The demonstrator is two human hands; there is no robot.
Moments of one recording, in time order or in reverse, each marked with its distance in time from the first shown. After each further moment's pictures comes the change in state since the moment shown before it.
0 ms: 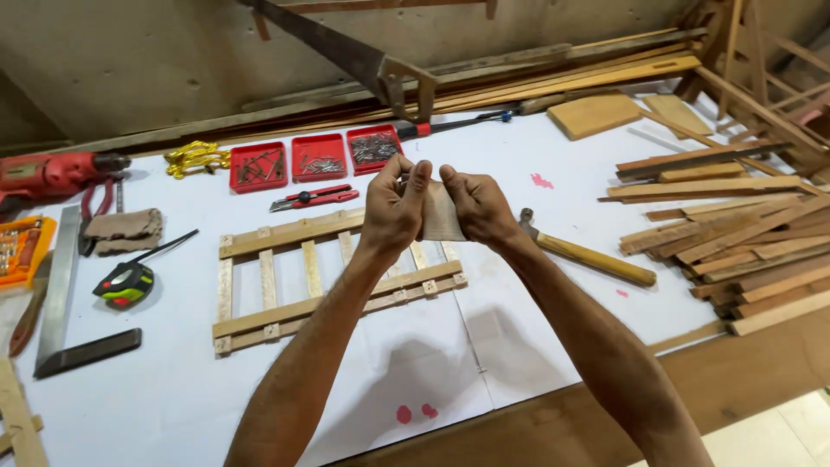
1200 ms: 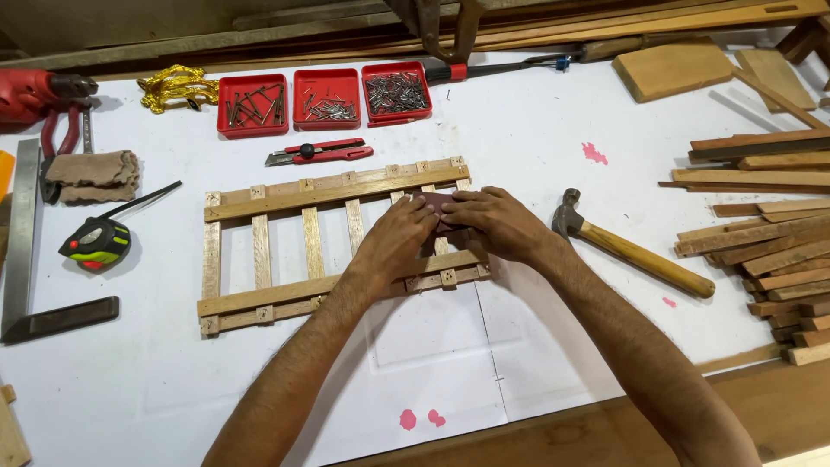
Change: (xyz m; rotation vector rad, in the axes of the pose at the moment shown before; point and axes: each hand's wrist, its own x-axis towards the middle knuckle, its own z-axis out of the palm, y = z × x) left_hand -0.036 -0.134 -0.076 1.575 -0.609 0.062; right_hand -0.002 0.089 0.011 -0.907 -0.579 -0.232
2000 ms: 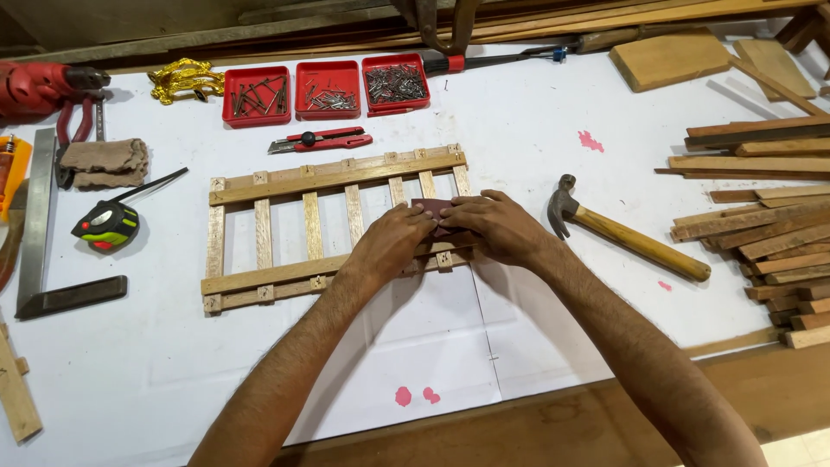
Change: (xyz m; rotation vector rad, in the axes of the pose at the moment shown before) left_hand -0.030 0.025 -0.011 -0.185 0.064 -0.035; right_hand -0.029 -0.021 0.002 0.026 -0.011 -0.002
